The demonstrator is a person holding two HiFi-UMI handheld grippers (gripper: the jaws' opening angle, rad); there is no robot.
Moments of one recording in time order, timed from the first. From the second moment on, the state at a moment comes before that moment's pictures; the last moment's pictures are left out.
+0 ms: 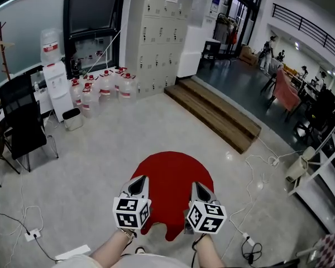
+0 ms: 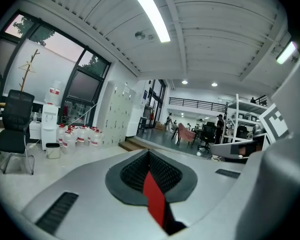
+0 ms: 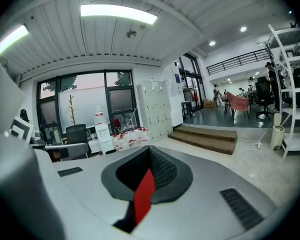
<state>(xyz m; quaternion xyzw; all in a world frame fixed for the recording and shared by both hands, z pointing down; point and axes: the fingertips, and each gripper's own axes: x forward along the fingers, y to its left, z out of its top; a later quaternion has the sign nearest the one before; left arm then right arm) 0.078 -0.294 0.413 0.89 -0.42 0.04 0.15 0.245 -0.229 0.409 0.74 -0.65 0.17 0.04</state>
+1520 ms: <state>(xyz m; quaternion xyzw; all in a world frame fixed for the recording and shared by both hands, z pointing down) 0.064 -0.315 0.494 0.82 -0.51 0.09 0.23 0.239 -0.295 0.478 0.64 -0.72 0.24 0.11</state>
